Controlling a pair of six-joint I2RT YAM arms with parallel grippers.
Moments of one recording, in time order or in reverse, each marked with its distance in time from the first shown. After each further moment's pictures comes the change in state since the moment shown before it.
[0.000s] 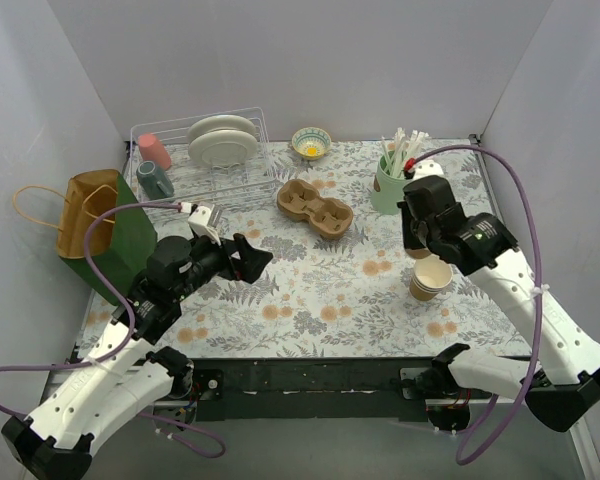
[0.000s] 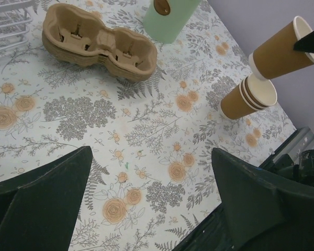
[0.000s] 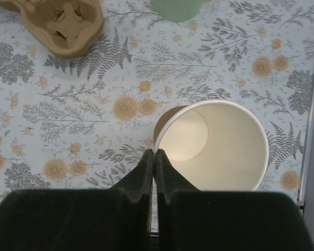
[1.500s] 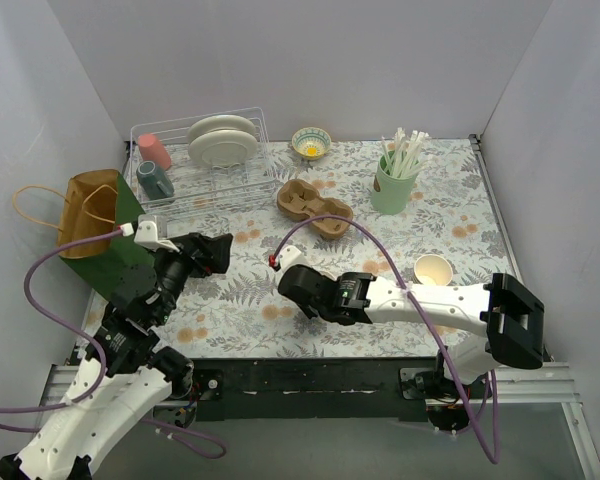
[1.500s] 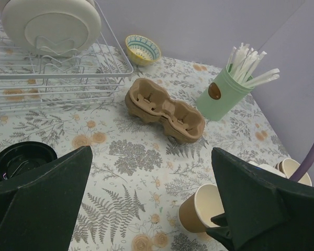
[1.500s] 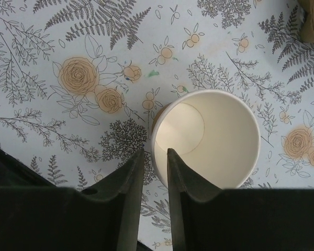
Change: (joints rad) left arm 0.000 -0.259 -0.010 -0.027 -0.418 -0.019; right arm 0.688 0.407 -0.251 0.507 0.024 0.043
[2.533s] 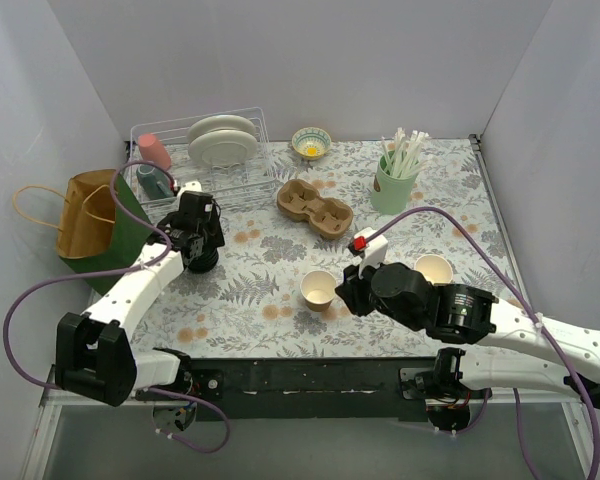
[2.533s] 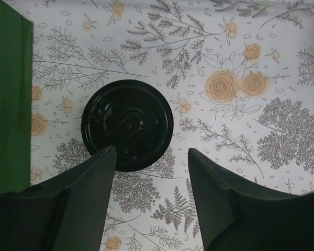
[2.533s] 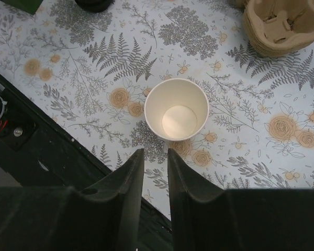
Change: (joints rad) left arm 0.273 0.824 0.211 -0.201 -0.101 0.034; right arm 0.000 -0.625 -0.145 -0.074 -0.011 0.120
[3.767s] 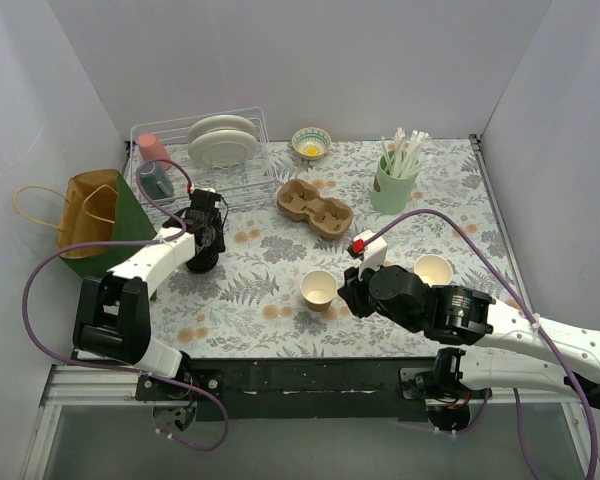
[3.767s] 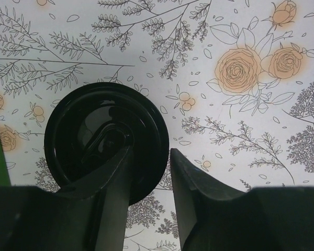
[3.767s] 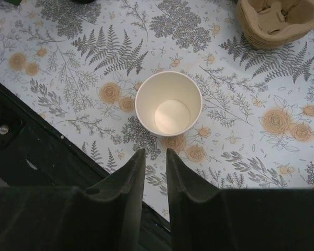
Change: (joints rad) left arm 0.034 0.229 0.026 0.035 0.098 0.084; right arm 0.000 -0.010 -0.032 0.000 0.019 -0.001
